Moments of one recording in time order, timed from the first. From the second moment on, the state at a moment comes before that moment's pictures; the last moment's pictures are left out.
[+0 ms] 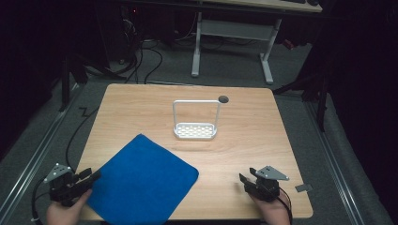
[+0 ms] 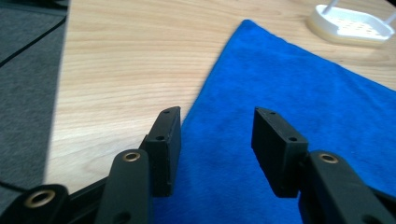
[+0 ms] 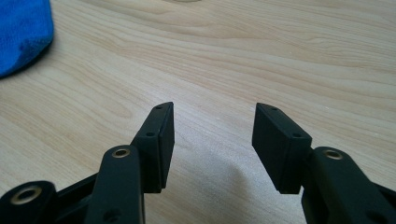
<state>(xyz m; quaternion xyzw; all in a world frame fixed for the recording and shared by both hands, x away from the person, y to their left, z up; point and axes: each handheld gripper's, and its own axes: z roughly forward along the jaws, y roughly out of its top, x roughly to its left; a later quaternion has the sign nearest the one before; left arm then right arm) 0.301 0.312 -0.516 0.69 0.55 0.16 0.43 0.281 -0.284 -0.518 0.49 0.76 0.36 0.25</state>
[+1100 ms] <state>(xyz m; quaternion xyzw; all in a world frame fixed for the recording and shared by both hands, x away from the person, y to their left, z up) 0.307 0.287 -0.521 0.76 0.50 0.16 0.39 0.286 -0.190 -0.511 0.36 0.82 0.41 0.18</state>
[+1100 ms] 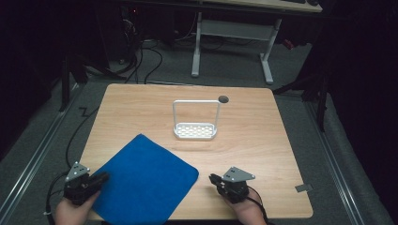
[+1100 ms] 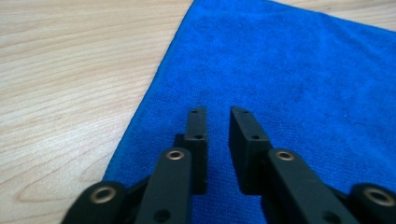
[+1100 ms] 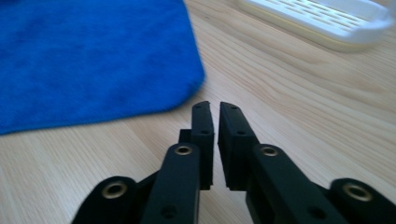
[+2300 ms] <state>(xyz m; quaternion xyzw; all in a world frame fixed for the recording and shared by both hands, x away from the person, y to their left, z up) 0.302 0.228 -0.526 0.83 0.42 0.10 0.36 0.325 -0.168 -0.528 0.37 0.84 0.34 0.18</state>
